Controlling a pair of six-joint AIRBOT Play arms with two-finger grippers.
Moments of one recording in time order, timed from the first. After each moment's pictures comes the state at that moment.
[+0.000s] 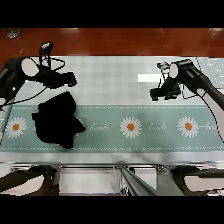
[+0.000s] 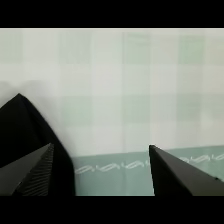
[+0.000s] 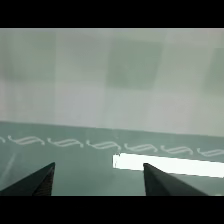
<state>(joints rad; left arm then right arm) -0.16 -1.31 1.22 1.39 -1.01 -1.67 0.21 -1.56 1.30 -1.63 1.29 1.72</state>
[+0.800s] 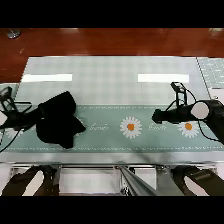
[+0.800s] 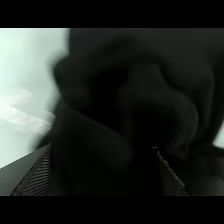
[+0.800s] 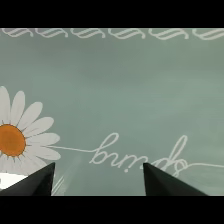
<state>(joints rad) 0.19 -0.81 0.55 1.37 -0.98 -1.77 0.21 -0.94 0.67 -1.35 1.00 1.72</state>
